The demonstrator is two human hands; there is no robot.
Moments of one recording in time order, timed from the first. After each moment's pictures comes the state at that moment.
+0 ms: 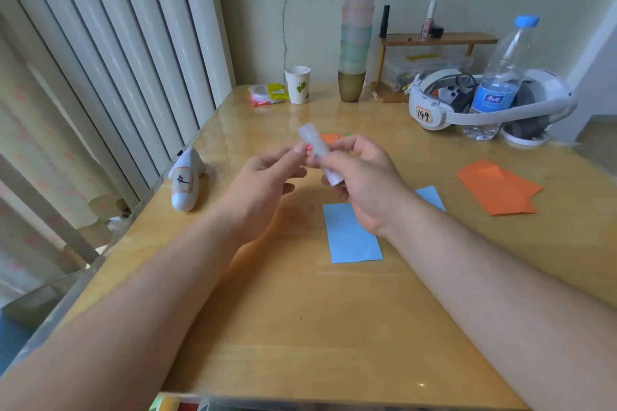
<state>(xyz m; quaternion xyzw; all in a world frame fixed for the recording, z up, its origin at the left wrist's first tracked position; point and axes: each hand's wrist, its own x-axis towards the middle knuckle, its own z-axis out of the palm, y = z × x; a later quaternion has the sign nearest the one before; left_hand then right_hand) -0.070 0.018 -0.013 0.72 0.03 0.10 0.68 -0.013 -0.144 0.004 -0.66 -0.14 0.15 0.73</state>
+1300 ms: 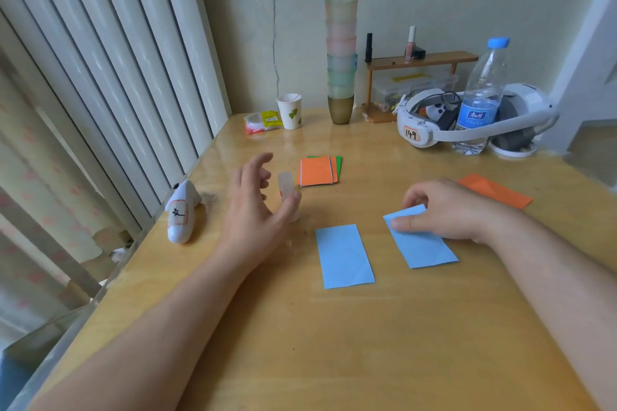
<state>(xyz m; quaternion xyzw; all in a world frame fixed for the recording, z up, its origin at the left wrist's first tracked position) -0.065 0.019 -0.032 0.86 0.04 0.34 0.37 0.053 -0.273 -0.002 -0.96 -0.16 0.11 0.22</state>
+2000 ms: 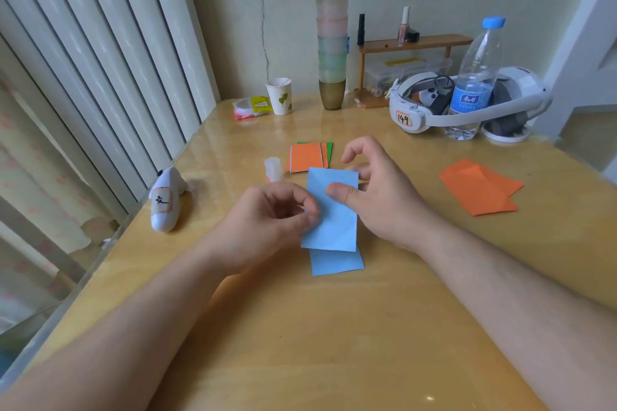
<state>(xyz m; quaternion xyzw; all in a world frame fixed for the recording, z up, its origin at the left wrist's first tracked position) -0.087 -0.006 -0.016 0.79 -0.08 0.05 0.61 -0.002 -0.205 -0.005 -0.77 -0.28 0.04 0.57</state>
